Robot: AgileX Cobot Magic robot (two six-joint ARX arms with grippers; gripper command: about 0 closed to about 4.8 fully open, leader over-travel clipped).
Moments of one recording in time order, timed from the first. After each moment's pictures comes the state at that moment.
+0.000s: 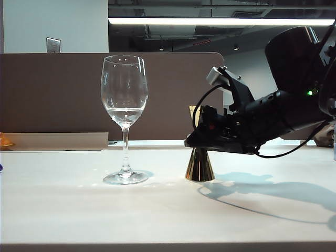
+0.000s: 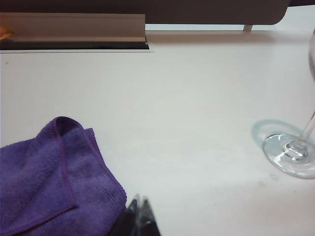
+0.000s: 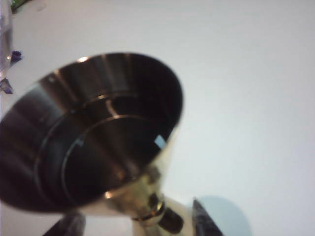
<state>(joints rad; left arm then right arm) -0.04 0.00 0.01 -0.18 0.11 0.01 0.46 1.76 0.61 0.82 -0.36 0.08</state>
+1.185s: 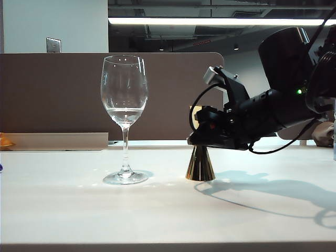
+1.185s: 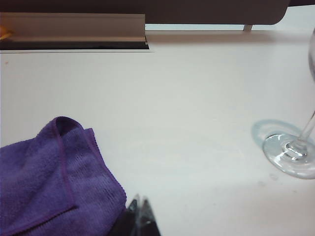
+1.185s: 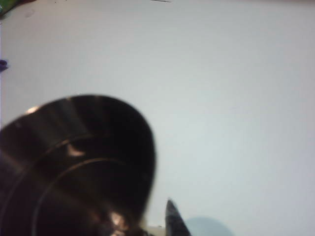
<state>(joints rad) -0.04 0.01 0.01 -0.18 0.11 0.01 0.46 1.78 0.66 0.80 -0.33 0.07</state>
